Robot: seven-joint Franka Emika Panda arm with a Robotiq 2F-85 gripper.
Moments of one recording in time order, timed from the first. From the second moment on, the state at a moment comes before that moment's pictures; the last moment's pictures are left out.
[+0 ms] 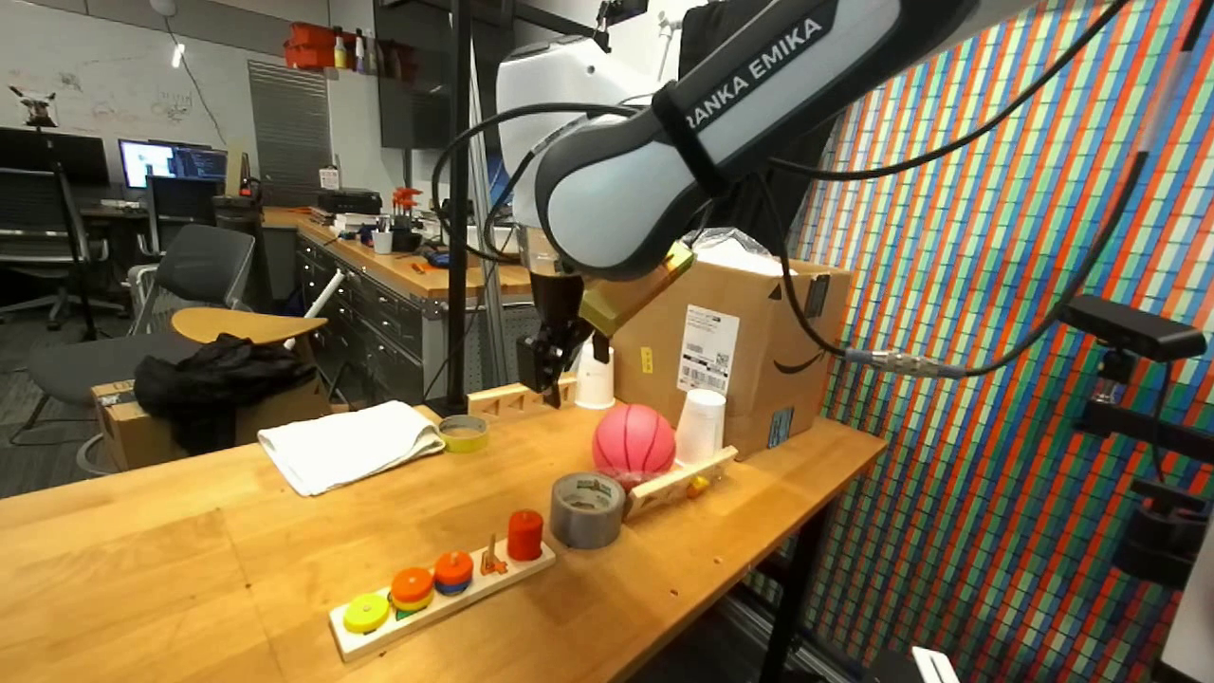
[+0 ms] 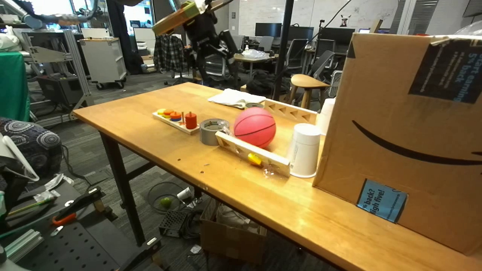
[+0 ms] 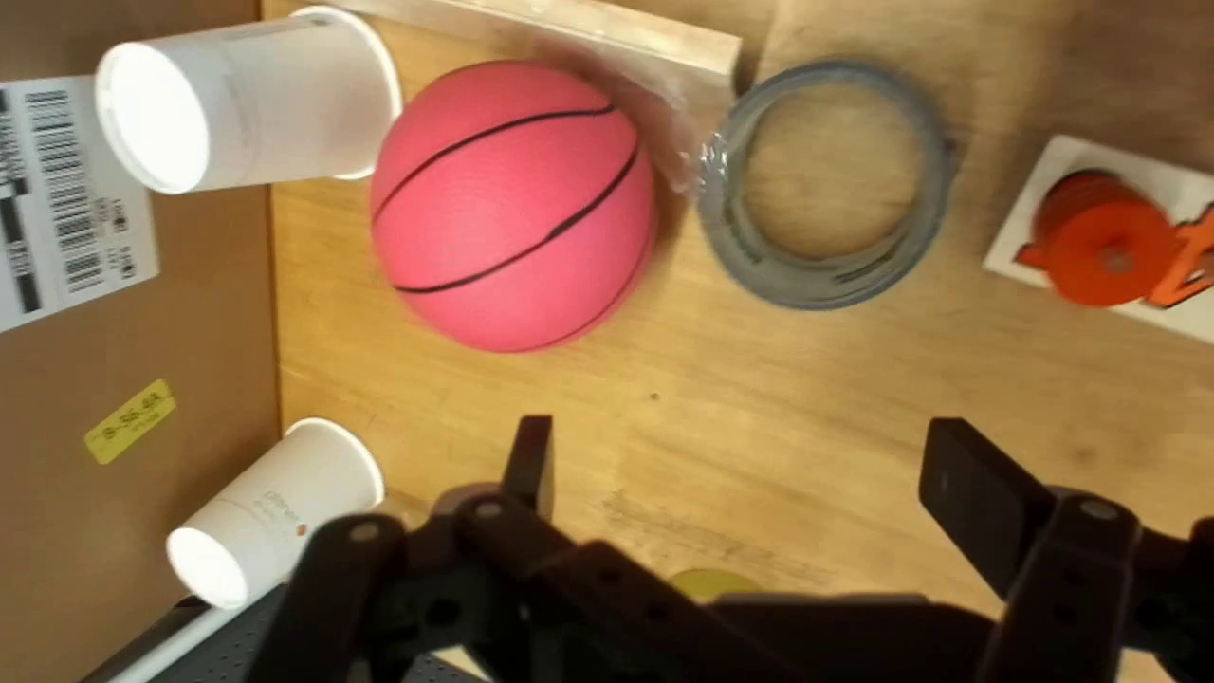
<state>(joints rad) 0.08 -0.09 0.06 -2.27 -0.51 2.26 0.25</state>
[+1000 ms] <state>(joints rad) 0.14 -0.13 0.20 -2.51 -0.41 2.28 0.30</state>
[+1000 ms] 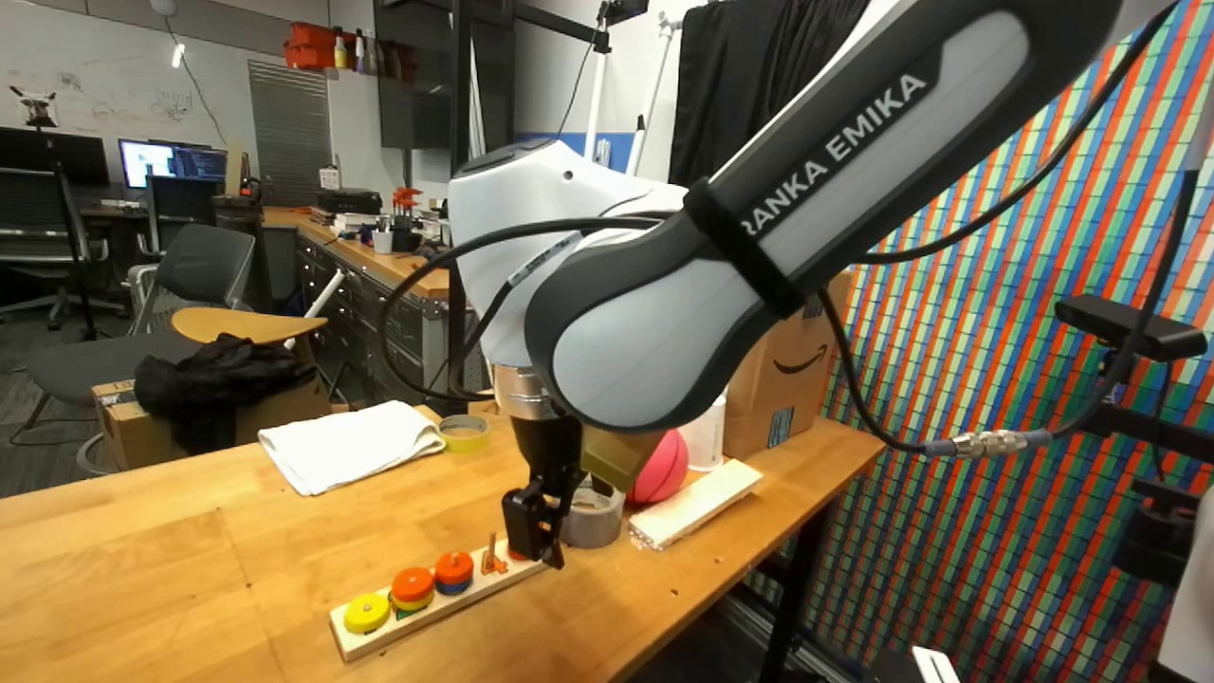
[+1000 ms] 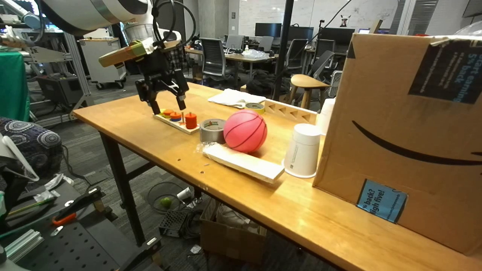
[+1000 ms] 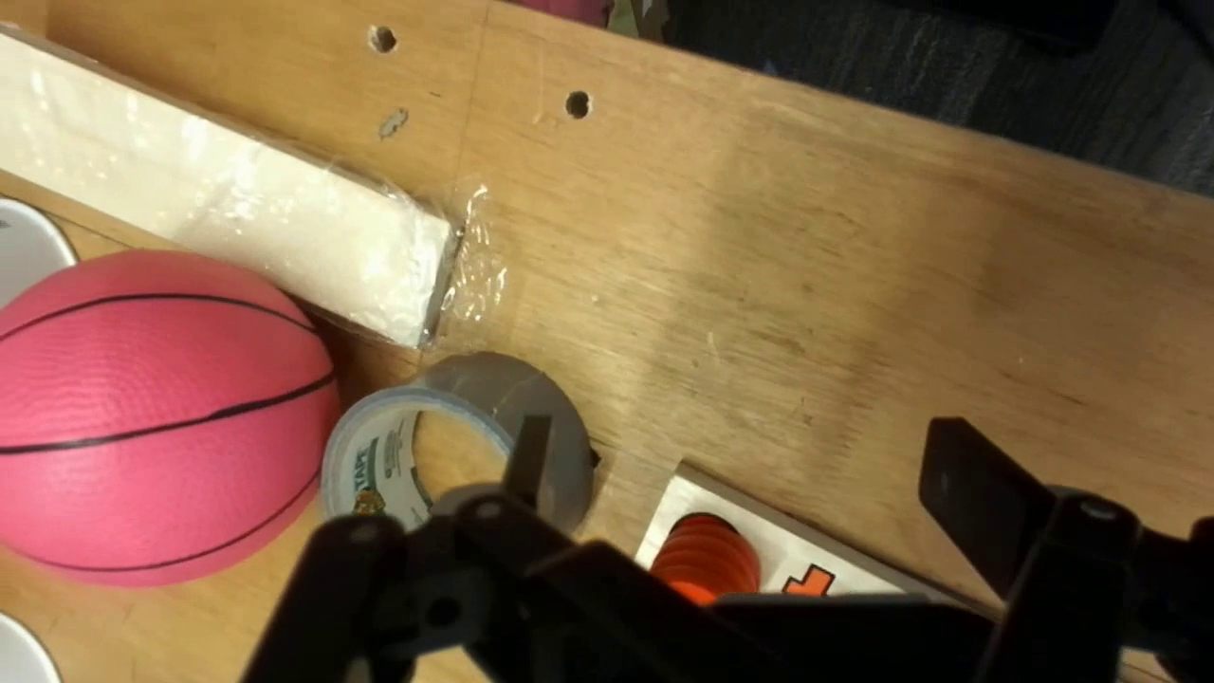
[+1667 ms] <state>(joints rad) 0.08 -0.09 0.13 -2.49 -0.42 2.22 0.30</state>
